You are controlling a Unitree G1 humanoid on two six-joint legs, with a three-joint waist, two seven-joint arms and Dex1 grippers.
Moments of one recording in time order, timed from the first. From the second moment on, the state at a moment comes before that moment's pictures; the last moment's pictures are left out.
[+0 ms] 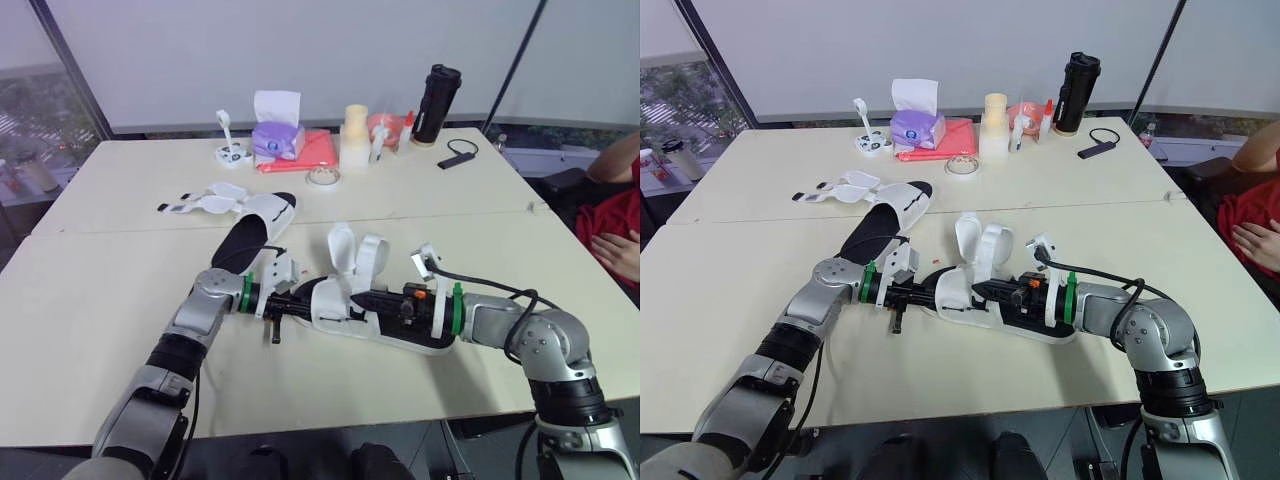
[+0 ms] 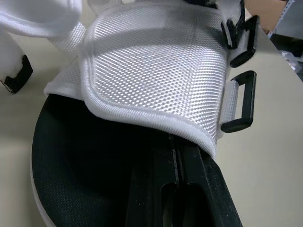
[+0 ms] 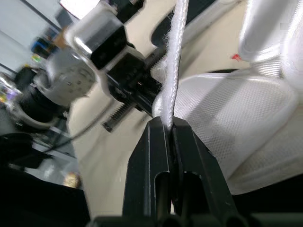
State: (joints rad) left arm -0.65 0.37 -0.22 0.46 -0.14 0.16 -1.34; right arm -0.41 -0.55 -0.04 -0.20 0.89 1.11 0.67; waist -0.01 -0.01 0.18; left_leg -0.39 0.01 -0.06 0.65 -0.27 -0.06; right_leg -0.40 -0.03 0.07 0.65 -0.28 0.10
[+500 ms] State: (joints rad) left arm -0.64 0.36 -0.22 0.46 -0.14 0.16 -1.33; right arm -0.41 -0.54 -0.05 -0.19 0.88 1.10 0.71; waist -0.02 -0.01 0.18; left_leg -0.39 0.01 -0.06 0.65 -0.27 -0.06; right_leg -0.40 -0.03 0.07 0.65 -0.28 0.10
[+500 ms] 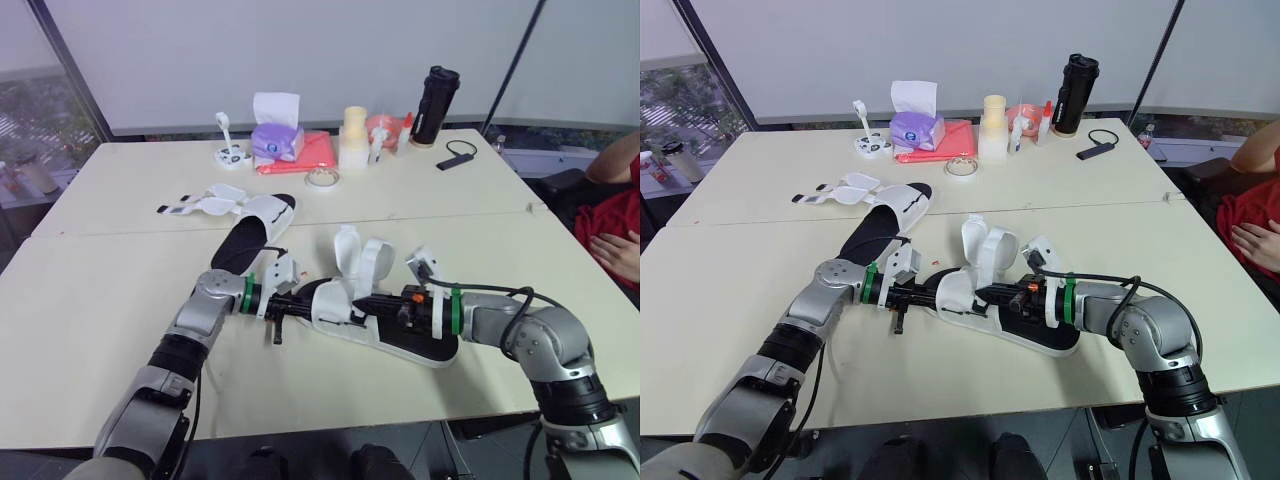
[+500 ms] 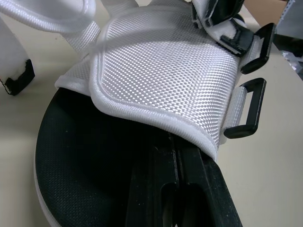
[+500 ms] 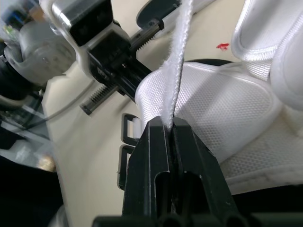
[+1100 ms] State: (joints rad) left arm -0.61 0.38 -0.23 0.39 -0.14 0.21 -1.34; right arm -0.41 -0.49 -0.10 -0.20 0.97 1.19 0.65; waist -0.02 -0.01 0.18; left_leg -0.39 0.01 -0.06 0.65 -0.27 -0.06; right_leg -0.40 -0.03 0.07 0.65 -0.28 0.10
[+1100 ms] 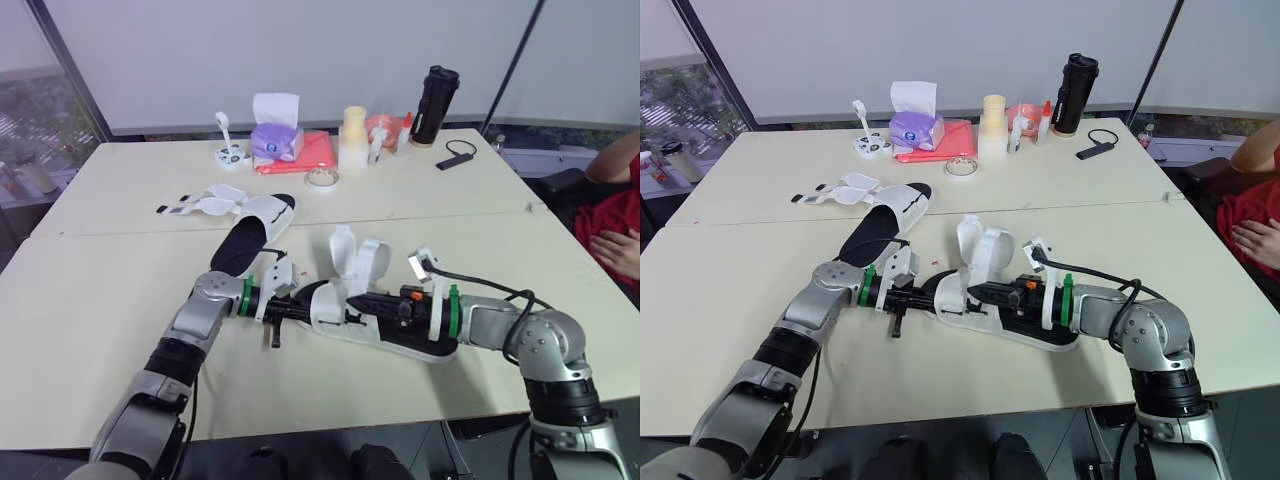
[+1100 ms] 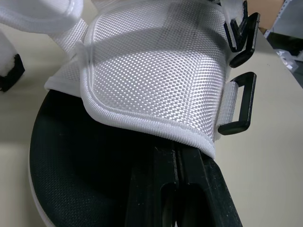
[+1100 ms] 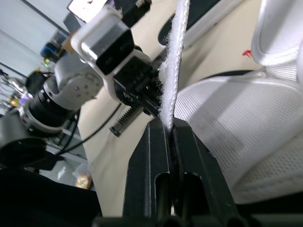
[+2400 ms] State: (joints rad) left arm -0.59 0.39 -0.25 0.35 -0.15 0.23 -1.35; right arm -0.44 -0.60 -0.09 -0.16 0.86 1.01 0.84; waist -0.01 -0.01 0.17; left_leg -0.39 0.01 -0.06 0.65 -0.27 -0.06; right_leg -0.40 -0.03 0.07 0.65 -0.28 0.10
